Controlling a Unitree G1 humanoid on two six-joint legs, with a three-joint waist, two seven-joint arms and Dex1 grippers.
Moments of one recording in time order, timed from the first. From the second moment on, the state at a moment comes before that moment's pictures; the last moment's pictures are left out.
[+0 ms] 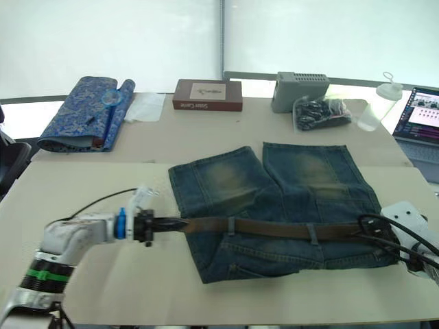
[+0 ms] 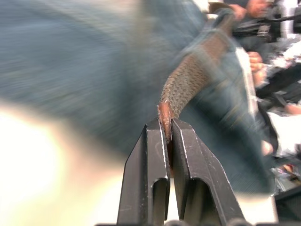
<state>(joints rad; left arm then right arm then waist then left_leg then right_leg) -0.36 0.72 -0.05 0.06 -0.66 0.85 -1.12 0.12 -1.09 -0.36 -0.40 0.37 1.31 0.39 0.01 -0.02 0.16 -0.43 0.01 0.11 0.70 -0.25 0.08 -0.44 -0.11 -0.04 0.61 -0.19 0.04</state>
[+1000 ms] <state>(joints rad) -0.73 0.85 0.02 0.96 -0.28 0.31 -1.16 -0.02 -0.90 -0.40 -0.42 0.35 1.42 0.35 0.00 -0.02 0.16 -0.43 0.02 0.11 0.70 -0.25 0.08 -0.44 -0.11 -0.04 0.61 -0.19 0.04</state>
